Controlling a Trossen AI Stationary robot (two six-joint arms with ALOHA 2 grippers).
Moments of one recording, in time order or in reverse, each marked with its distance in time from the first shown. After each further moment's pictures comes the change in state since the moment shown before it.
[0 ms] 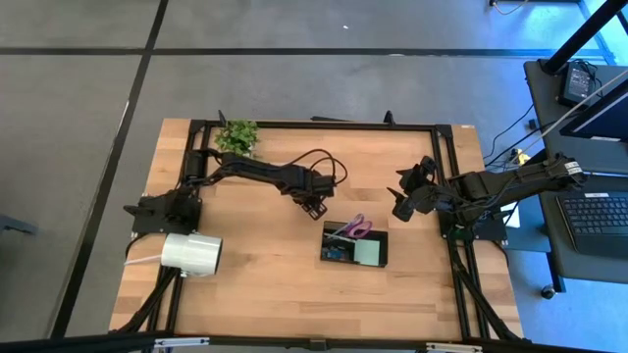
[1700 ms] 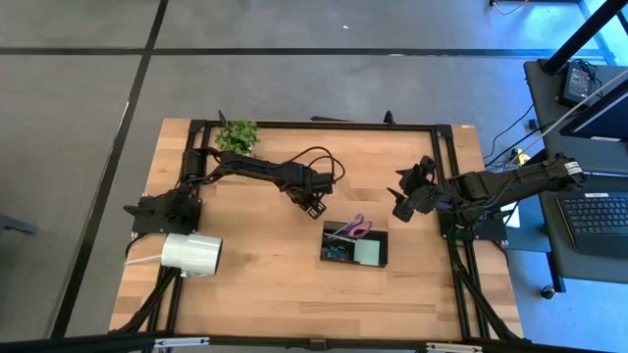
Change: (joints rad) left arm 0.009 0.000 -0.005 -0.008 0.087 -0.047; right arm 0.000 0.000 0.000 0.000 0.000 -0.023
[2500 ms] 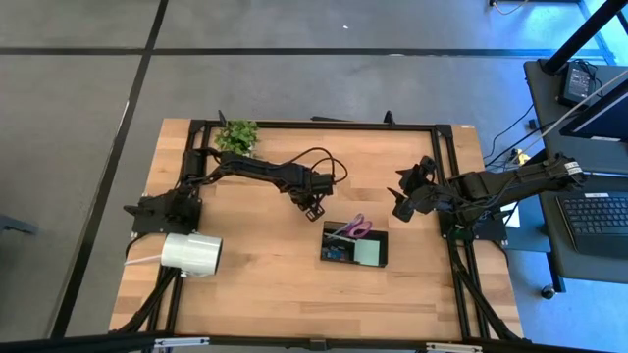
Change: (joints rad) left arm -0.001 -0.003 0.000 0.007 -0.023 0.135; right arm 0.000 0.000 0.000 0.000 0.000 0.000
